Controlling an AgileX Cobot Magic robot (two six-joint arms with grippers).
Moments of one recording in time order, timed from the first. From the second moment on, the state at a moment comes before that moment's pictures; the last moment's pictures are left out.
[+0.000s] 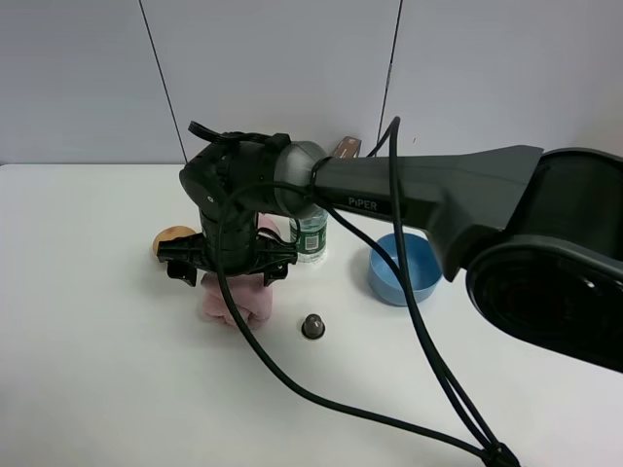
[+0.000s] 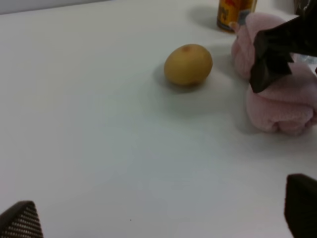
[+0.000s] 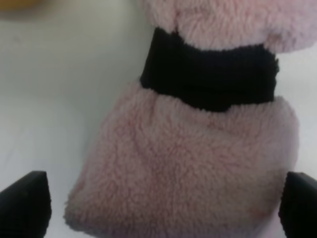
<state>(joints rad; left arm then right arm) 0.00 -0.01 -0.51 -0.07 1.05 0.09 0.95 2.28 -1.82 -0.09 0.92 0.89</state>
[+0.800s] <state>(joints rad) 0.00 -0.01 -0.51 -0.07 1.05 0.09 0.94 2.28 -1.73 -0.17 0.86 0.97</state>
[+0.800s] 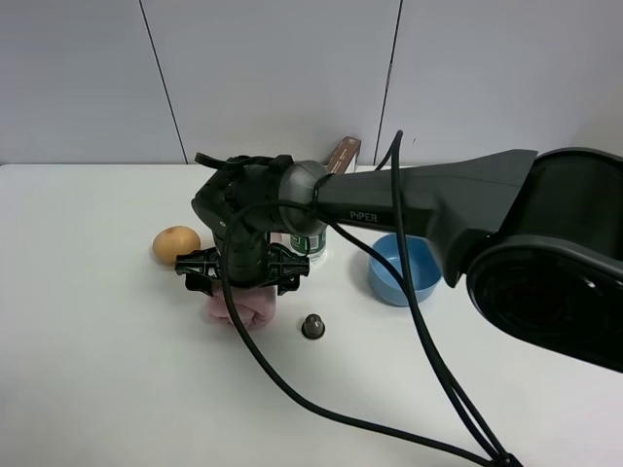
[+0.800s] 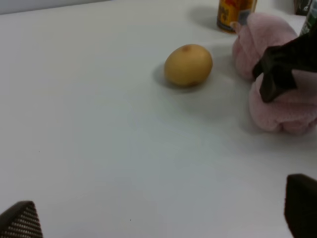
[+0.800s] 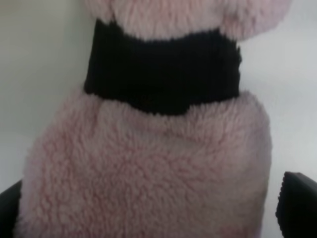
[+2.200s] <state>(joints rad) 0.00 -0.01 -0.51 -0.07 1.05 0.09 0.94 2.29 -1.73 -0.17 0.90 0.83</state>
